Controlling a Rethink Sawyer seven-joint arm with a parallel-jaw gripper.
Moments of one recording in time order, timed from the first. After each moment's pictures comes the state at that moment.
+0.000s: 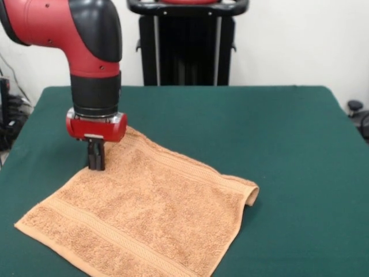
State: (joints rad) arm -0.65 -0.43 0.14 1.66 -0.41 0.10 1.69
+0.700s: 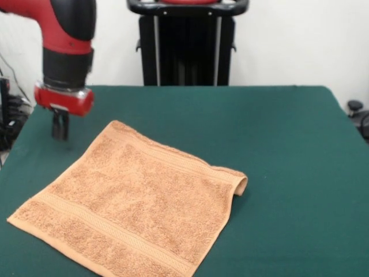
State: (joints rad) arm -0.67 -0.50 -0.03 1.73 -0.42 0.08 1.69
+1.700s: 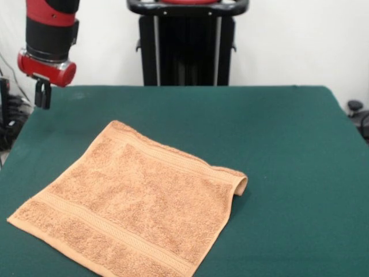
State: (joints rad) arm -0.67 -0.57 -0.12 1.78 -0.42 0.12 1.69
